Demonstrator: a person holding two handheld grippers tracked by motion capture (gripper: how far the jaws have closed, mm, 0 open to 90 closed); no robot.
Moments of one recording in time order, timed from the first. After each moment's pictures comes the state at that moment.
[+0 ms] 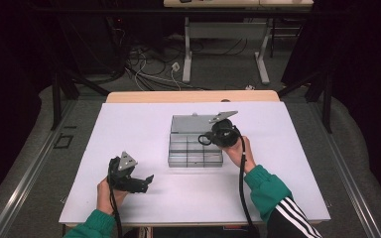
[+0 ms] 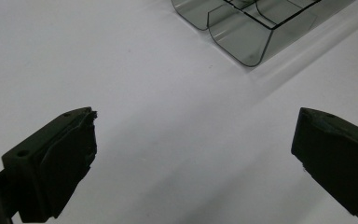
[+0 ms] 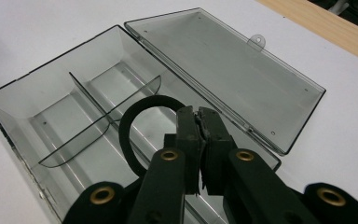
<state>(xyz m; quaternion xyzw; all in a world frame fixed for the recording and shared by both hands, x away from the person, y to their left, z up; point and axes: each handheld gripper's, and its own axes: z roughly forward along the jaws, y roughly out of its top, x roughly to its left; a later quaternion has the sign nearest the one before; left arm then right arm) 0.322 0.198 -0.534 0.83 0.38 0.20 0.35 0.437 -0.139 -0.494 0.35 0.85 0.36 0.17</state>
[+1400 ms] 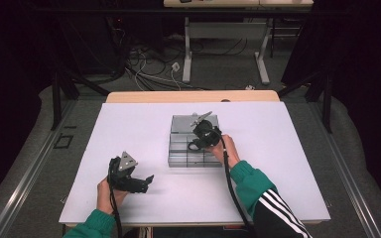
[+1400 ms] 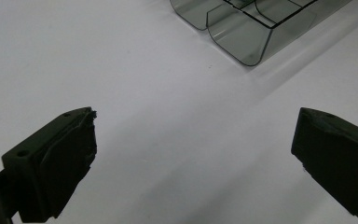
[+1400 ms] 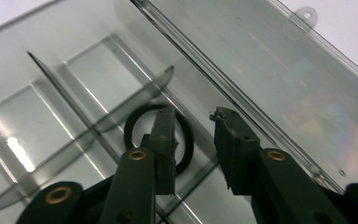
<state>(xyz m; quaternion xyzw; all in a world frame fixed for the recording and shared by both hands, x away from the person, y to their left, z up) 0.322 0.198 -0.535 0.83 0.38 0.20 0.35 0.463 -0.091 -0.526 0.35 0.88 0.28 0.17</state>
